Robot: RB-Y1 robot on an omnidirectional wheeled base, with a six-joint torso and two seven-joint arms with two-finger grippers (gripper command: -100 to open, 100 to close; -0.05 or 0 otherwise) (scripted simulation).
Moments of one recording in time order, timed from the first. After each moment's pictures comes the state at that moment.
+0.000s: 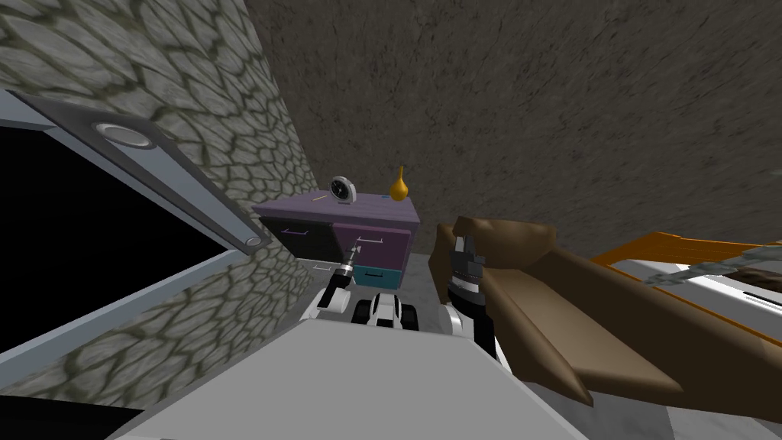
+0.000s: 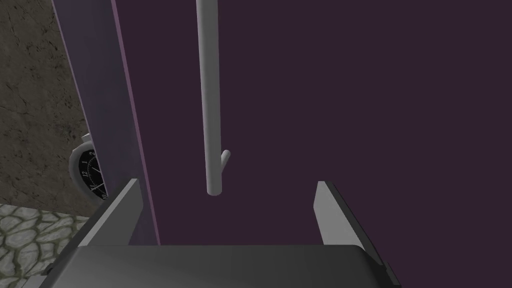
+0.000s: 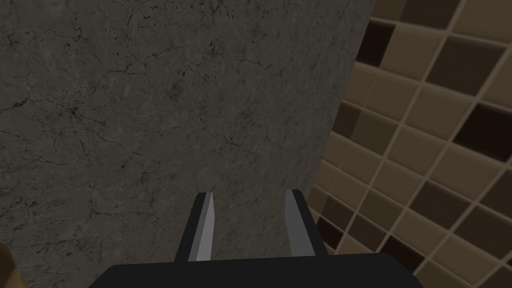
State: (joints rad) left arm 0.34 0.05 -0.11 -1.76 -0.02 -0.34 0.05; right arm 0.53 -0.02 0.06 -2.22 -0.12 -0.62 0.15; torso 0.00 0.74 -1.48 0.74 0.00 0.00
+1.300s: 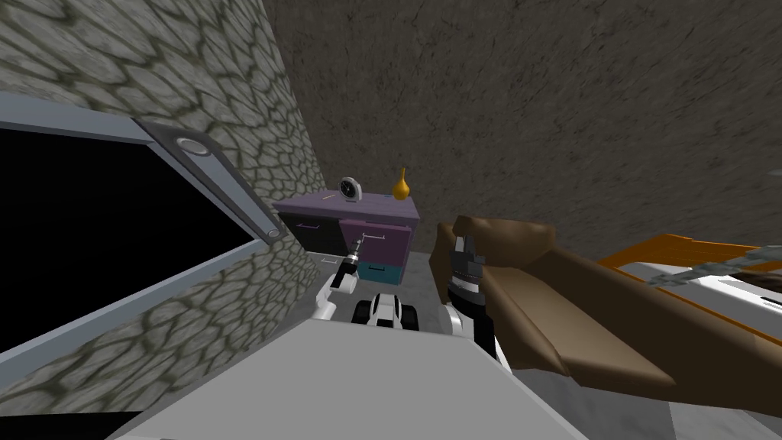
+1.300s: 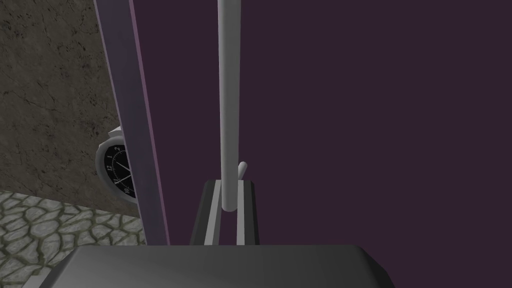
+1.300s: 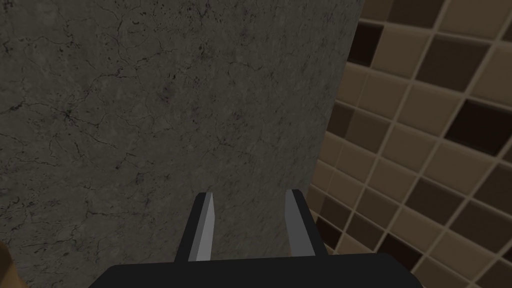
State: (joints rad) left arm 0.11 0.06 -0.07 -1.54 0.00 -0.39 0.05; right arm 0.53 -0.02 0.06 -2.22 -0.12 -0.62 0.15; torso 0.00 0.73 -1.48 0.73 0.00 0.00
